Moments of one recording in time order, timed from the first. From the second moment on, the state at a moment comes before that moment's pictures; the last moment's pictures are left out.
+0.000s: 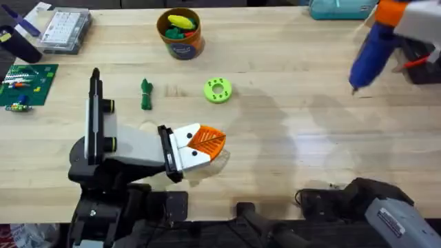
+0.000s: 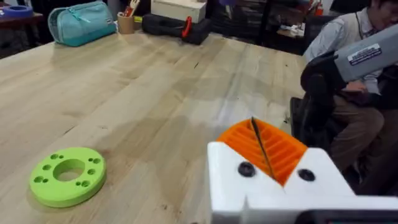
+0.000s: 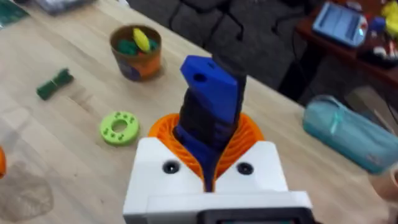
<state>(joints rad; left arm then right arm) -0.07 0.00 0.00 -0.12 1.18 -0.04 -0.28 0.82 1.08 -0.69 -0.78 -0.44</state>
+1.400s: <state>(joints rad) -0.07 0.00 0.00 -0.12 1.18 -0.04 0.58 1.12 1.14 0.16 -0.80 0.11</state>
